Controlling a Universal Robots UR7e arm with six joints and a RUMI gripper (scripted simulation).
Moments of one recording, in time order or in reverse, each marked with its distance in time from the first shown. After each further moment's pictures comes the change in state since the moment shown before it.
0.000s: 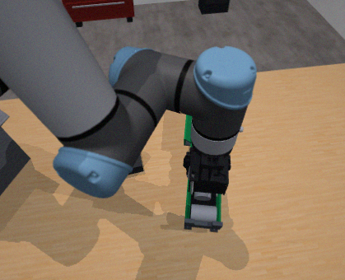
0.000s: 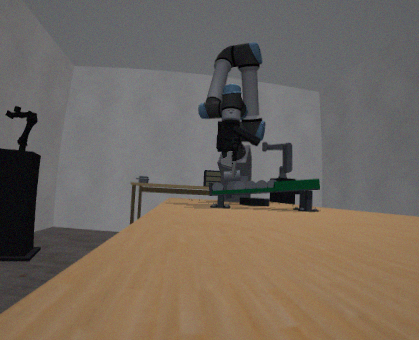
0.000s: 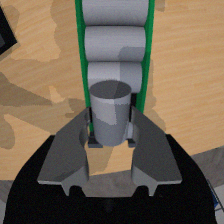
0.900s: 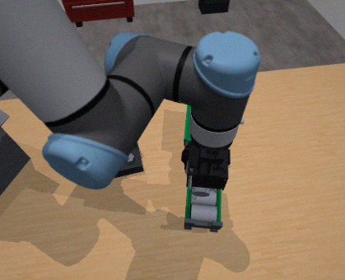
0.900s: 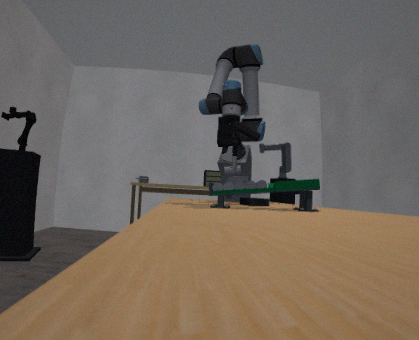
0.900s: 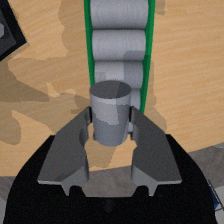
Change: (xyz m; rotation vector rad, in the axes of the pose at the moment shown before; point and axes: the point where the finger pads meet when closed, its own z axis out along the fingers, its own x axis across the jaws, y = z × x) arm -0.005 -0.002 -0.020 0.003 -0.012 0.001
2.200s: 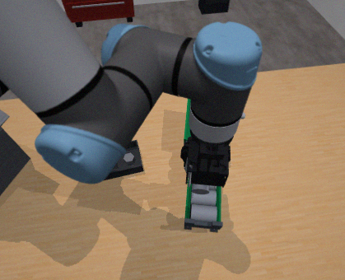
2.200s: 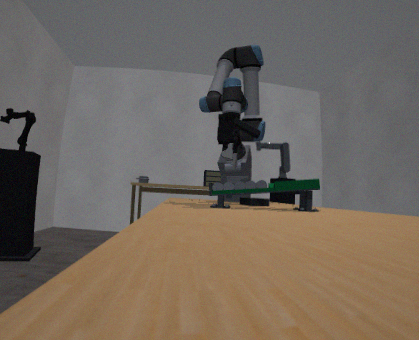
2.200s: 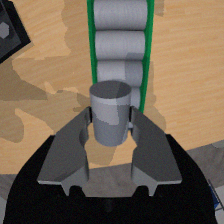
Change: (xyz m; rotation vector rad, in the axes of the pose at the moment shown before) arm -0.002 0.000 -0.012 0.001 -0.003 0.000
